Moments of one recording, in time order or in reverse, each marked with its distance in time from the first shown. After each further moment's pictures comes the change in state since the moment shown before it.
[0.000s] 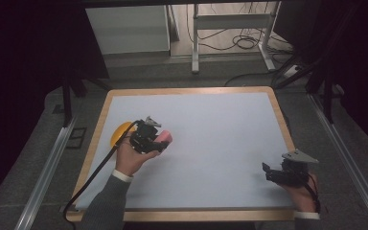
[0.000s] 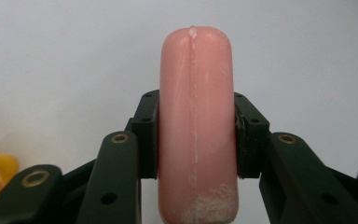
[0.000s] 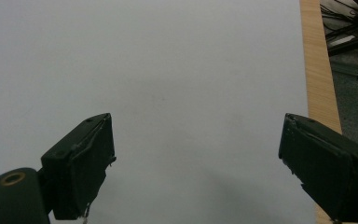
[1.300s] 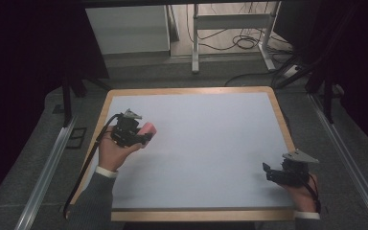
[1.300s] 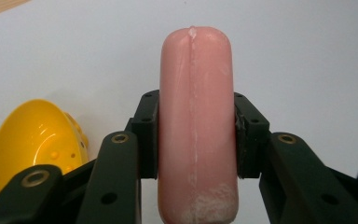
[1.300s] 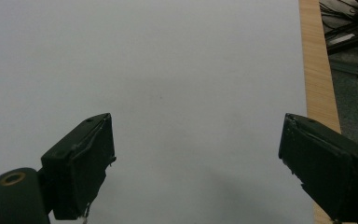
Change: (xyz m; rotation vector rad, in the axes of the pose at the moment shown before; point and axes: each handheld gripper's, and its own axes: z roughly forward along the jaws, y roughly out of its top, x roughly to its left) left arm 0.034 -0.007 -0.036 -0.043 0.065 -0.062; right arm -0.001 -0.001 0.000 0.004 -0.001 0.006
